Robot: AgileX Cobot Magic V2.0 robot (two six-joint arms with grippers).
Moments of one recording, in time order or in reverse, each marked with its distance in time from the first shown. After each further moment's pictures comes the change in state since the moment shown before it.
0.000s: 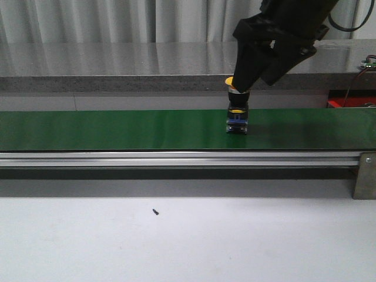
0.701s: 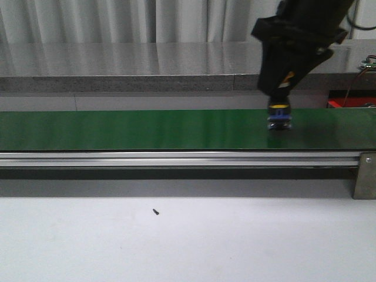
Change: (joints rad) left arm 0.000 0.000 0.000 0.000 0.000 0.000; right arm -0.093 -0.022 -0.028 -0.042 0.158 0.054
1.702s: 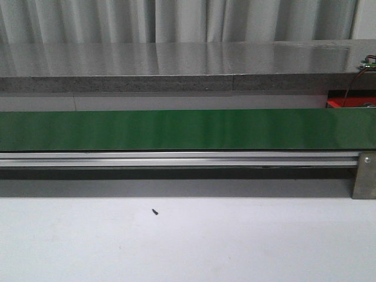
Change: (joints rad) left arm 0.000 0.000 0.000 0.000 0.000 0.000; right arm -0.771 0.053 -0.003 -0.027 0.038 0.023
